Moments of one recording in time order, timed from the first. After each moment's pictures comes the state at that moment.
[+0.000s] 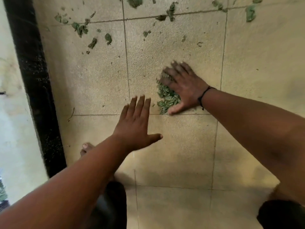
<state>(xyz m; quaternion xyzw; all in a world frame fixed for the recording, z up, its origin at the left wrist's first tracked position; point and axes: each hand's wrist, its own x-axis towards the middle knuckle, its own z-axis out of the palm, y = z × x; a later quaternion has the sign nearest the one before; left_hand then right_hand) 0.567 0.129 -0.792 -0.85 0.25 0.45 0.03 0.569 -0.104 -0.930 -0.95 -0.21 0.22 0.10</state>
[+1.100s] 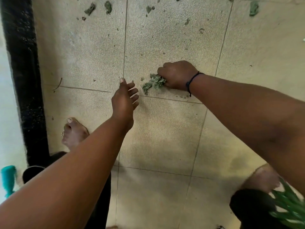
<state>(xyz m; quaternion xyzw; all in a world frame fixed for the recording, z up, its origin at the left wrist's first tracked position) 0.545 0.108 -0.830 -0.63 -0.45 0.27 -0.58 0.584 -0.082 -0.892 -0.93 -0.22 0.26 0.12</state>
